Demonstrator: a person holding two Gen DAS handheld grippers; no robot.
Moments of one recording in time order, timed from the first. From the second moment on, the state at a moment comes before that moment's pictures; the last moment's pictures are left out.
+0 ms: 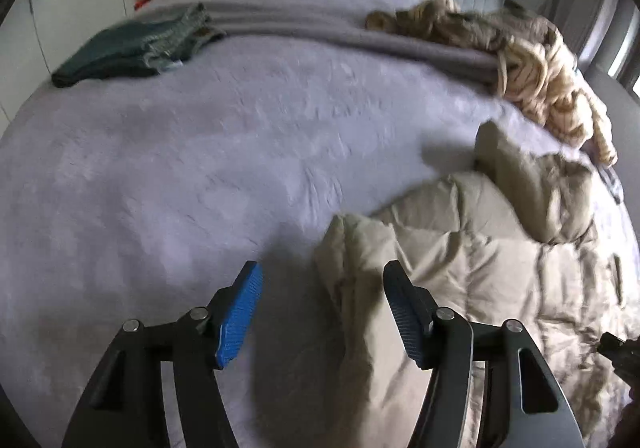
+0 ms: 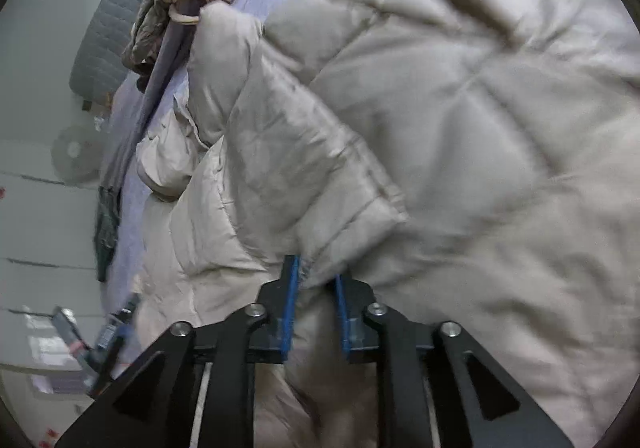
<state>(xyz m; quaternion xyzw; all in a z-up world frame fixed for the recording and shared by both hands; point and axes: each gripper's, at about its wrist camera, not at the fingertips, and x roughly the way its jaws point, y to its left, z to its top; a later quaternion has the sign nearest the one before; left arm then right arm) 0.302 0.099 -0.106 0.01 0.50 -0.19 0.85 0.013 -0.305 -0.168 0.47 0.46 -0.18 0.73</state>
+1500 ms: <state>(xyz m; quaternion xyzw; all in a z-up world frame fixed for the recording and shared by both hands) 0.111 -0.025 -0.036 0.14 0.56 -0.22 0.79 -0.085 -0.307 -0.093 0.43 0.51 -0.10 0.74</state>
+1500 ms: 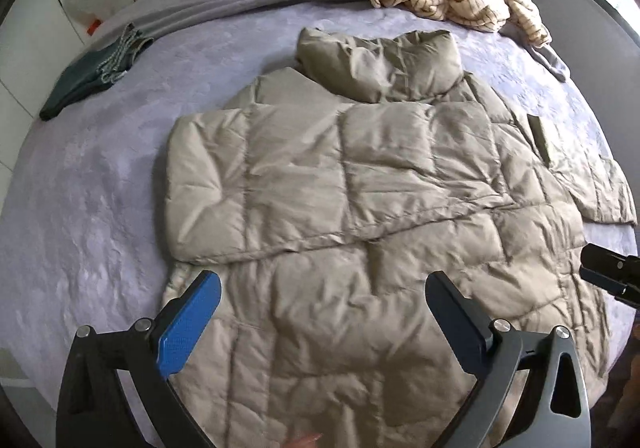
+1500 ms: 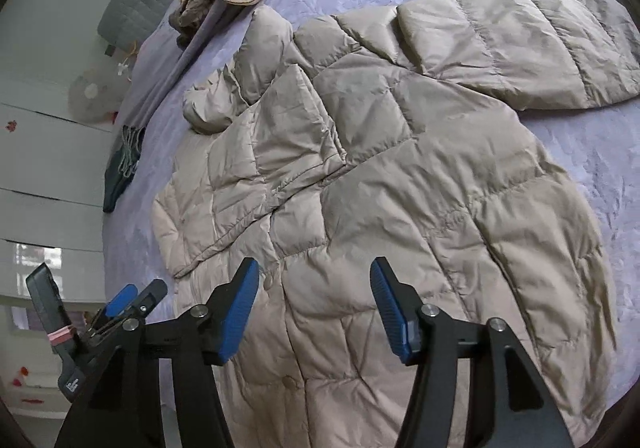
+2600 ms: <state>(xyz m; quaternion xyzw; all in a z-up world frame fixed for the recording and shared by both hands) 0.038 -0.165 -0.035 0.15 0.61 -0.23 0.74 -0.182 -0.542 -0.134 0.59 0.41 -0.16 0.68</state>
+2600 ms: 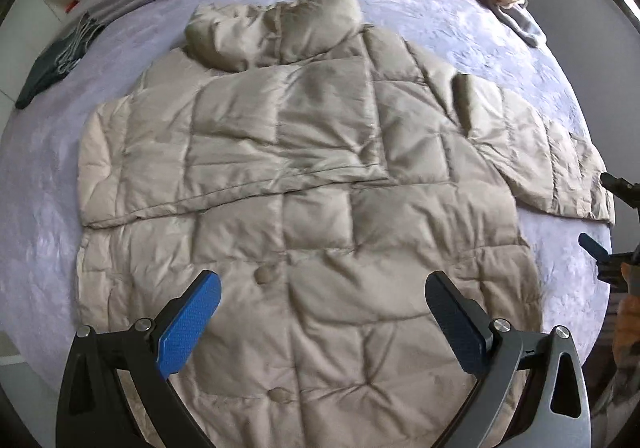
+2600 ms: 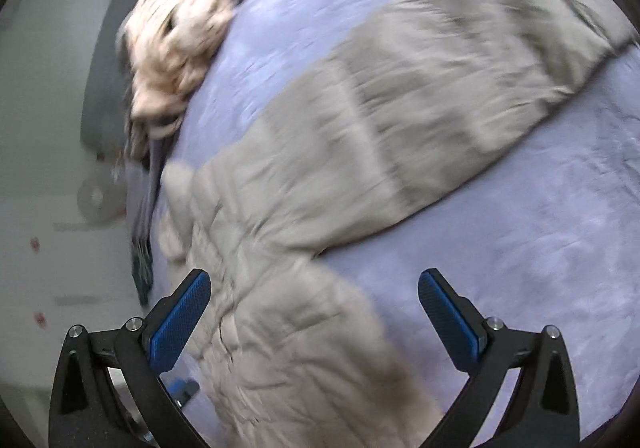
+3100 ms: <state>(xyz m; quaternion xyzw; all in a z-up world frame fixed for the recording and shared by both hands) 0.032 -0.220 -0.035 0.17 0.61 -0.26 0.73 -0.241 -0.656 -0.216 0.75 0.22 -0.20 0.59</state>
